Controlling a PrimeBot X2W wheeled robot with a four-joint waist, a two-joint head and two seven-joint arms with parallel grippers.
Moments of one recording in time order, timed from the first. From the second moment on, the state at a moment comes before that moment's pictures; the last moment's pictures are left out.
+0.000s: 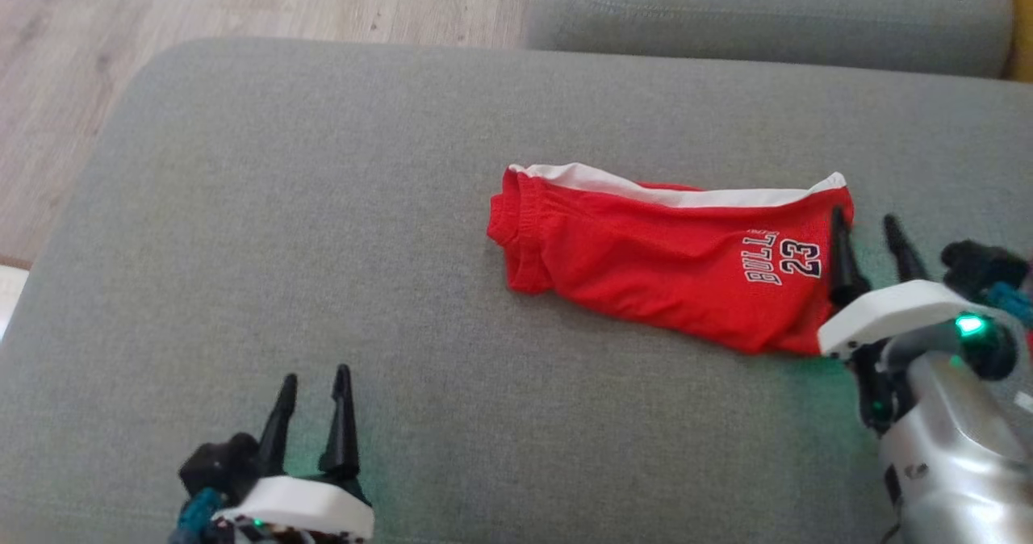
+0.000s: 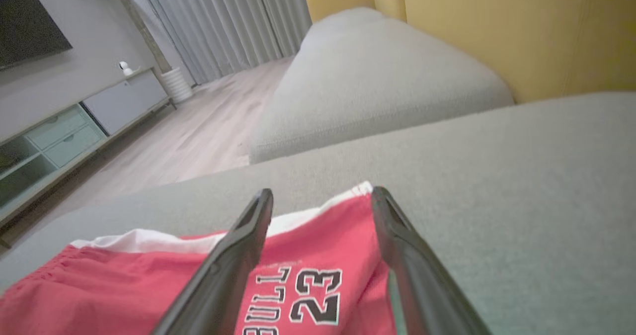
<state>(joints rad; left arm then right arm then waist) -0.09 0.04 -0.16 0.53 -0.42 -0.13 -0.26 -0.49 -0.16 0.07 0.88 0.44 0.13 -0.25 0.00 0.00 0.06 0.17</state>
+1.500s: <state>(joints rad) -0.06 0.04 -0.24 0.41 -0.27 -0.09 -0.26 -0.45 -0.05 -0.25 0.95 0.11 0.13 -0.26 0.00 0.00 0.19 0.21</state>
